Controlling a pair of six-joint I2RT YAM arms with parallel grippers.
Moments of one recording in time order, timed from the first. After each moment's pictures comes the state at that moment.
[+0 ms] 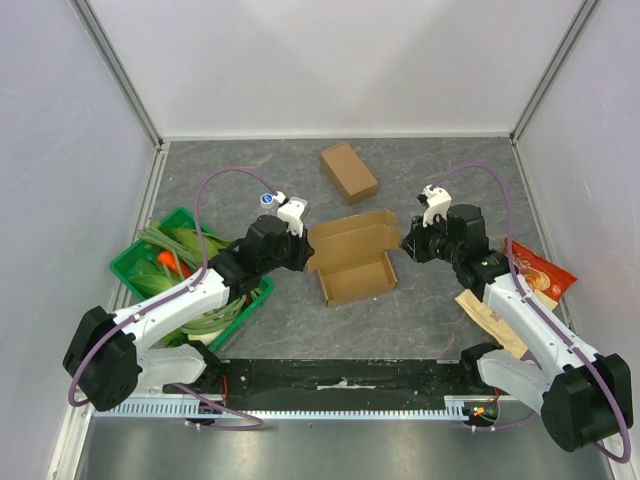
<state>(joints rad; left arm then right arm) -0.72 1.19 0.74 -0.08 -0.03 -0.27 0.31 1.02 0.68 -0.20 -0.29 0.11</state>
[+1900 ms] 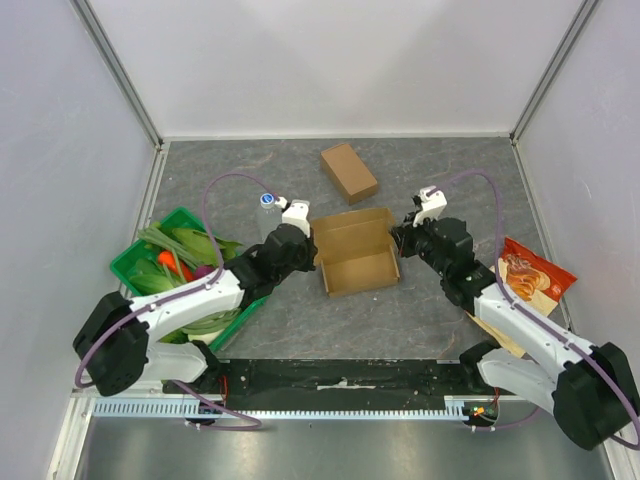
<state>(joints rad) -0.81 1.25 0.72 -0.02 -0.25 -0.45 0.46 1.05 0.58 0.17 -0.11 0.20</state>
